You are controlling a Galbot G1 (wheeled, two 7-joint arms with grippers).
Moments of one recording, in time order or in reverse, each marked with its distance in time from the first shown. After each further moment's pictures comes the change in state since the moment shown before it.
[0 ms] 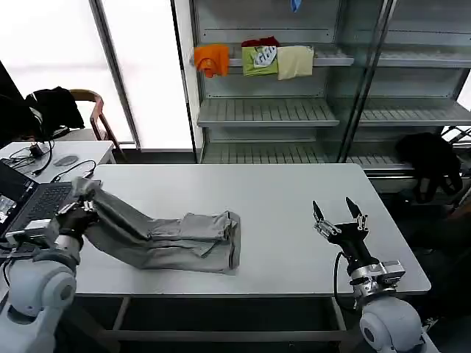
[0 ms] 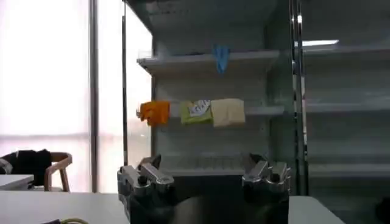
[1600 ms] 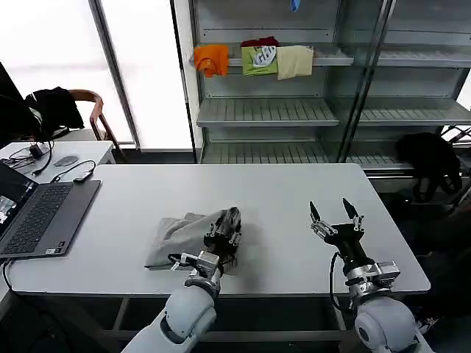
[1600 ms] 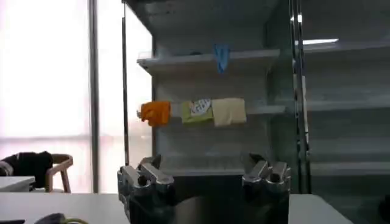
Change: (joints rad) left arm -0.193 -0.287 0.705 0.124 0.479 -0.058 -0.010; right arm 0.017 0.025 -0.027 -0.018 -0.016 0.009 0.001
